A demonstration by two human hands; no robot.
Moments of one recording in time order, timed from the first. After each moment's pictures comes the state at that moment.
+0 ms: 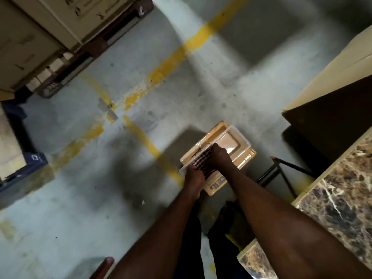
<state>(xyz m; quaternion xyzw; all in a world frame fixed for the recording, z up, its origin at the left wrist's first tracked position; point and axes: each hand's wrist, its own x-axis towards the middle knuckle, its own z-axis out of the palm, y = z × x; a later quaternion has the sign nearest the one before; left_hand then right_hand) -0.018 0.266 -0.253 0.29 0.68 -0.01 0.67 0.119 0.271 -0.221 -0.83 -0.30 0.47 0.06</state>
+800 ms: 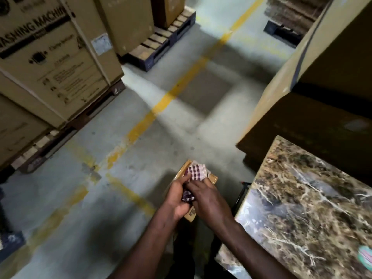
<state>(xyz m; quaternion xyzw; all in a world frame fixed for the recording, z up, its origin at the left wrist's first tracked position) 0.021 0.281 0.011 0.14 0.47 0.01 0.87 0.082 0.171 0.074 -0.82 -0.50 0.22 0.19</state>
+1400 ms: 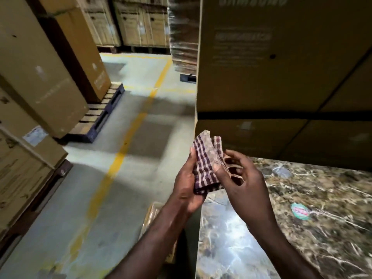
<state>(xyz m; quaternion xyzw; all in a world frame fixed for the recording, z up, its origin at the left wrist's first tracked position) 0.127 0.140 0.254 0.36 0.18 -0.06 0.91 0.116 -0.005 0.301 -0.78 -0.07 0.00 0.62</state>
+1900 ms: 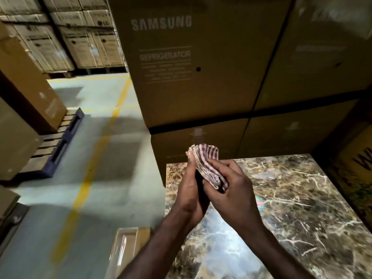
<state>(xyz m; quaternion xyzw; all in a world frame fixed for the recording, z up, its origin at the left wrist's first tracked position) 0.153 -0.031 0.307 0.39 0.14 -0.11 0.90 0.140 -0.144 0.307 -0.86 -0.09 -0.13 0.49</state>
